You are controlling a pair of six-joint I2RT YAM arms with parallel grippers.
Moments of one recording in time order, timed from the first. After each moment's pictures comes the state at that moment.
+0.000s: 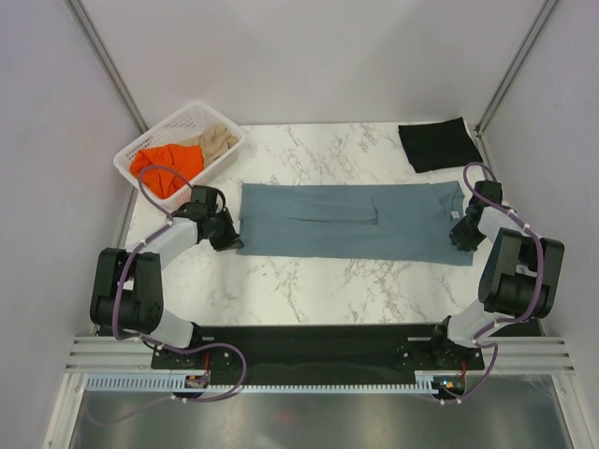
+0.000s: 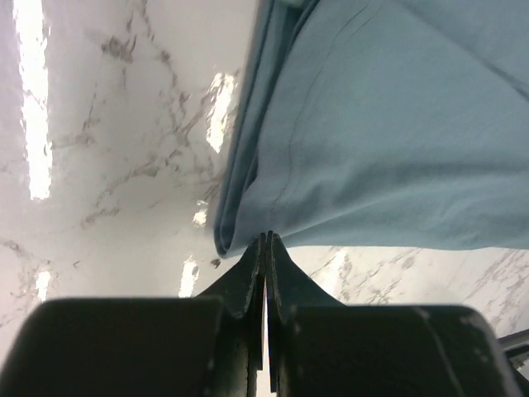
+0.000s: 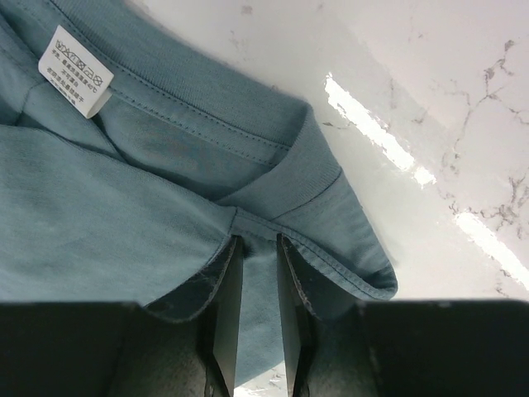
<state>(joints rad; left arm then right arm) -0.14 1.49 0.82 -0.39 0.21 -0.53 -0.32 1.61 0.91 -0.46 0.17 0.53</state>
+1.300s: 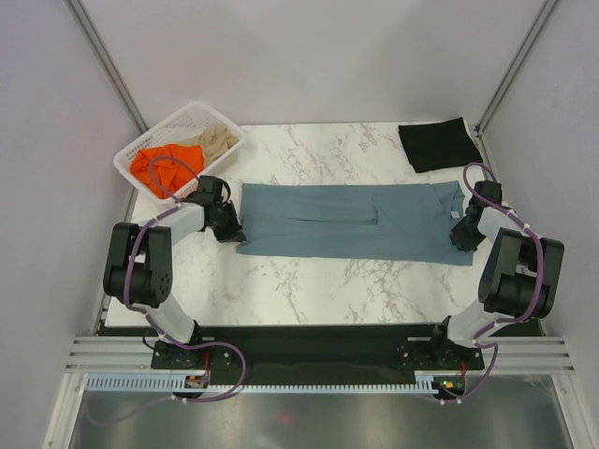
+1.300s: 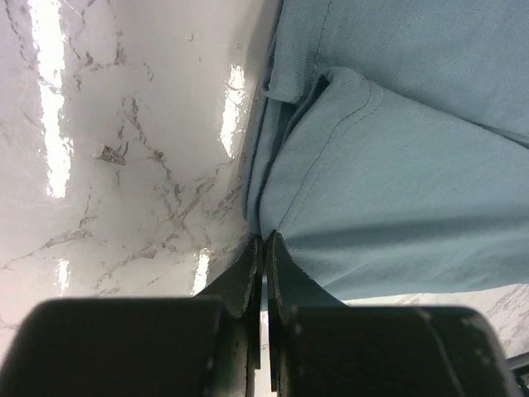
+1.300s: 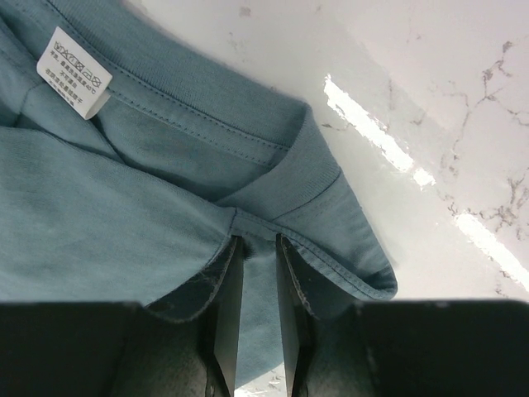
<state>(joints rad) -0.13 1.69 0.94 -0.39 0.20 -0.49 -0.32 1.61 0.90 -0.45 0.17 0.53</state>
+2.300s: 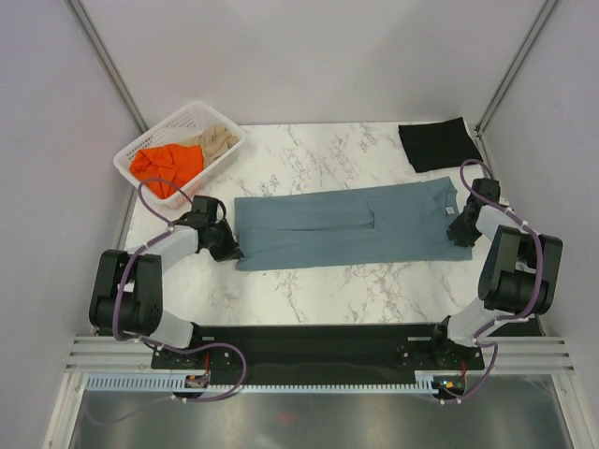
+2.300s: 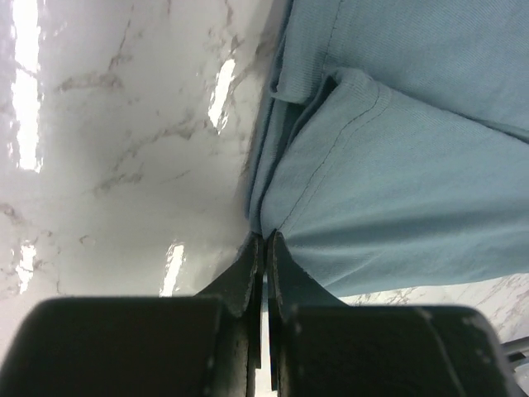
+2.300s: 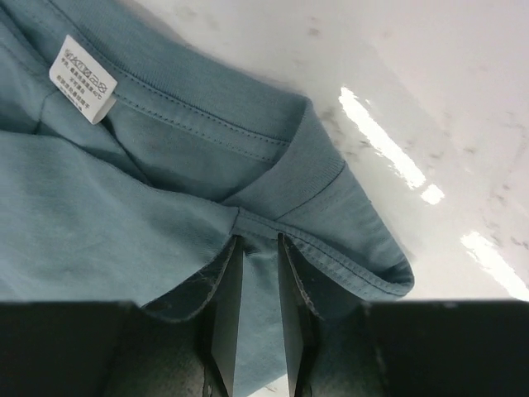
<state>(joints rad) -0.14 1.50 0.73 -0.37 0.19 -0.60 -0.31 1.63 0.91 -0.41 0.13 0.52</state>
